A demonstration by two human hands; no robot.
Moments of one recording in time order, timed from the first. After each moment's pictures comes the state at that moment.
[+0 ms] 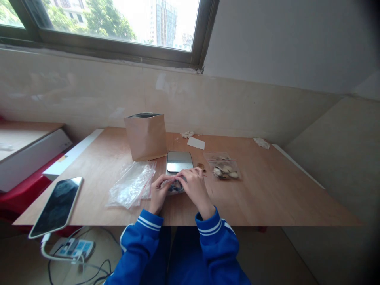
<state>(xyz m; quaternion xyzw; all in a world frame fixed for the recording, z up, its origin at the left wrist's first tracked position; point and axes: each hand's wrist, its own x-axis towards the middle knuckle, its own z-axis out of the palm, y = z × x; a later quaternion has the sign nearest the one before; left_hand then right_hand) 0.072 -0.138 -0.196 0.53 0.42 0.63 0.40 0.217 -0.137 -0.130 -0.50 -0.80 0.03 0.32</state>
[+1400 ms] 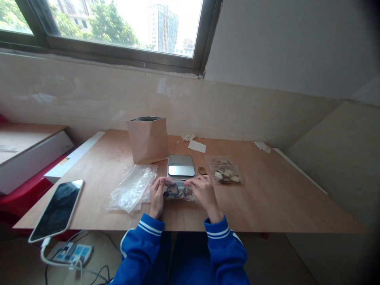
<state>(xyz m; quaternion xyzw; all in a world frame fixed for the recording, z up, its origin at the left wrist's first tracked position) 0.070 -0.140 -0.194 0.46 0.44 0.65 0.41 0.247 -0.135 -0.154 -0.49 -0.78 0.02 0.38</state>
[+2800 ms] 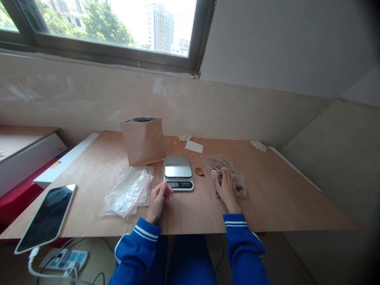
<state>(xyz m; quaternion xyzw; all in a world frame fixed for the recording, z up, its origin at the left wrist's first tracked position) 0.076 -0.145 -0.186 0.46 0.43 0.57 0.53 0.373 -0.092 -0.236 -0.72 -0.62 -0.10 0.31</state>
